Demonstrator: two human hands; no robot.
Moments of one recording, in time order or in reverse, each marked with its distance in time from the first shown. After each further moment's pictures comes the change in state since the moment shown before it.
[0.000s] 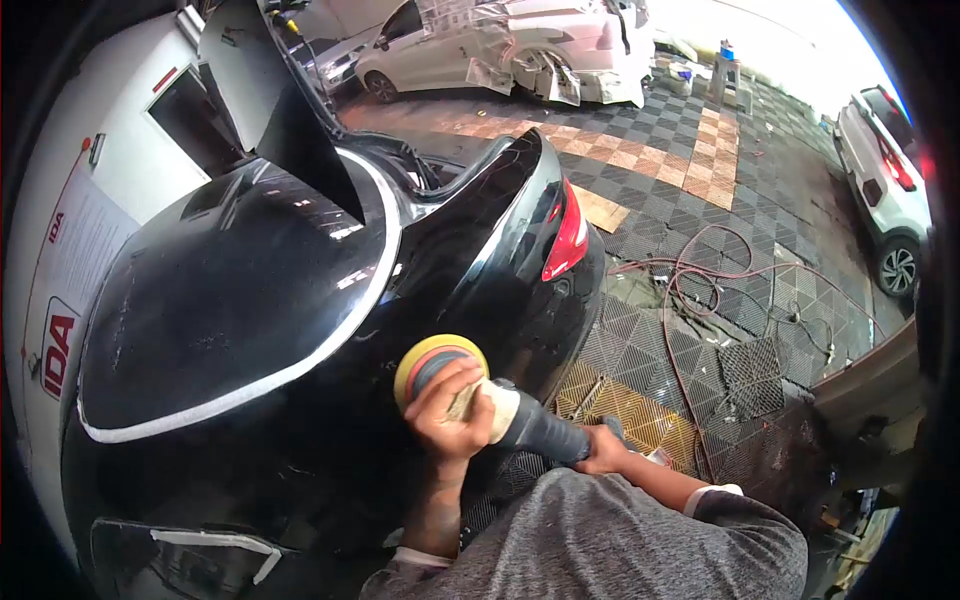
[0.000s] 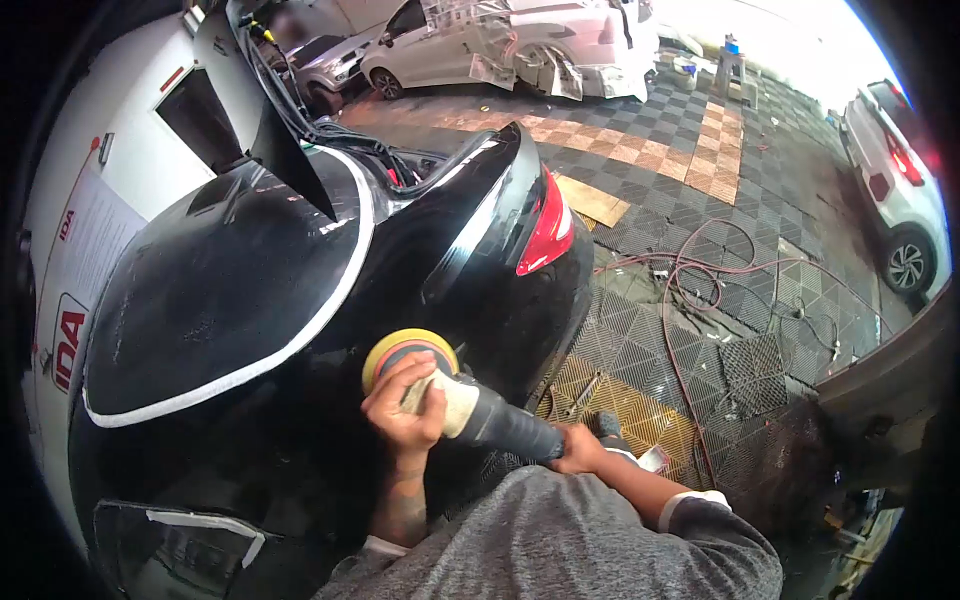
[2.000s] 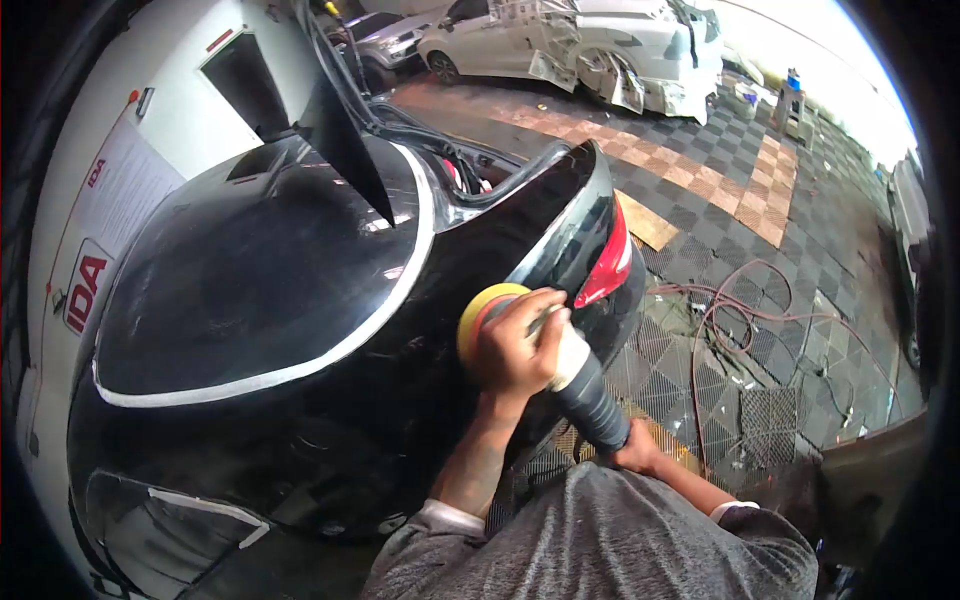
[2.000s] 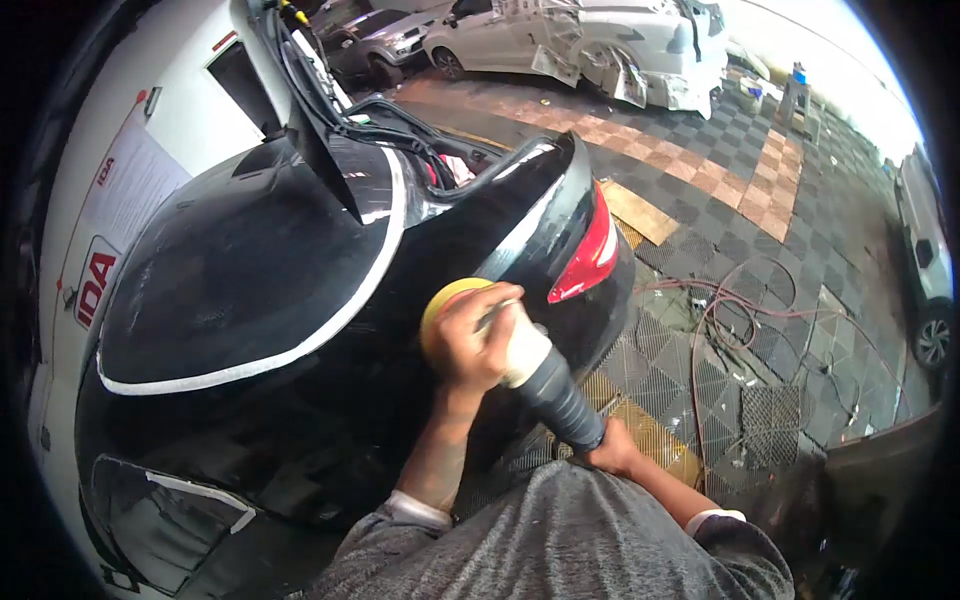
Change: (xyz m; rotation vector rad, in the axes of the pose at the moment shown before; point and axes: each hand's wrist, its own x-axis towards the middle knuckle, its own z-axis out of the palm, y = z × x) left_hand 0.086 -0.034 0.104 -0.064 -0.046 -0.020; right_hand 0.048 0.045 -0.074 0.152 -0.014 0.178
